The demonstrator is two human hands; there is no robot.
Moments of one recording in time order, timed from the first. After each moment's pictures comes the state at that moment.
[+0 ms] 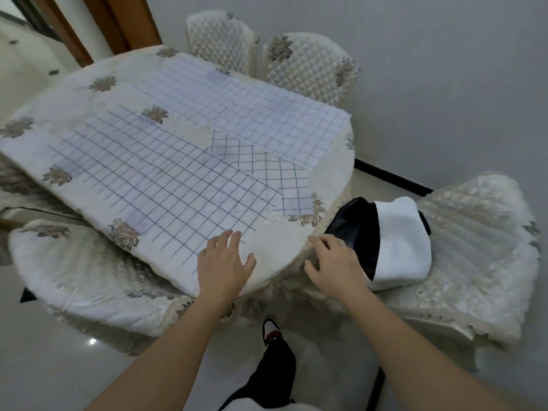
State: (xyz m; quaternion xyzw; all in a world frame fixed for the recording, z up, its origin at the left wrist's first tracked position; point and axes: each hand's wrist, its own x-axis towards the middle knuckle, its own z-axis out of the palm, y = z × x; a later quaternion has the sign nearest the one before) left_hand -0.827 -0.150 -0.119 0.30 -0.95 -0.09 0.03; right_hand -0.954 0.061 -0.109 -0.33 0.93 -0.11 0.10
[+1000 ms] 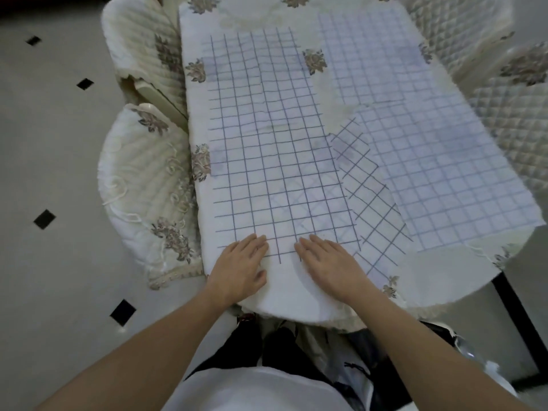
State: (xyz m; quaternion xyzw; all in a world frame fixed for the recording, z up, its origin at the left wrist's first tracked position) left_hand -0.846 -0.175 -0.196 0.42 -0.90 -0.10 -0.04; right_hand -1.102 -0.121 -0.192 -0.82 0.56 0.03 0.08
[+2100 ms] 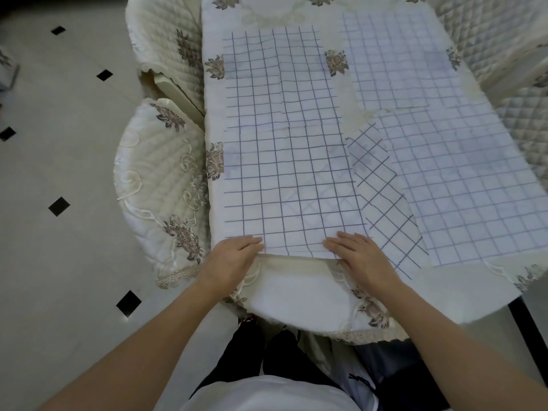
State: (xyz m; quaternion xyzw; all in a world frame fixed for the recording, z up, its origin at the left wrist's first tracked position) left_hand -0.811 -0.193 -0.191 0.42 -0.88 -0.17 0.17; right_hand -1.149 -0.140 -0.201 -0.81 0.57 -0.12 0.11
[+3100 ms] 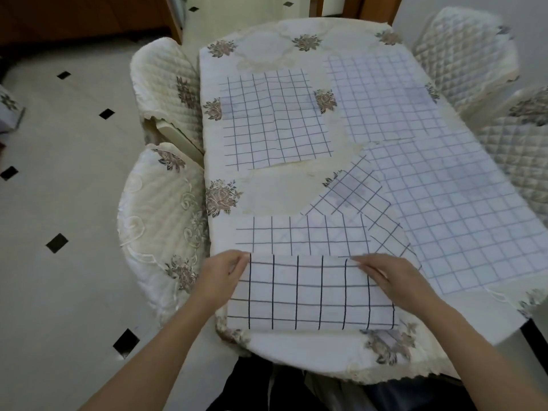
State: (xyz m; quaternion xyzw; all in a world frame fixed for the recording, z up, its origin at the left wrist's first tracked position) left_hand -0.815 -0.234 -0.130 0.59 -0.69 -0.38 0.18; right_hand -1.185 -0.159 -0.130 -0.69 0.66 -0.13 0.27
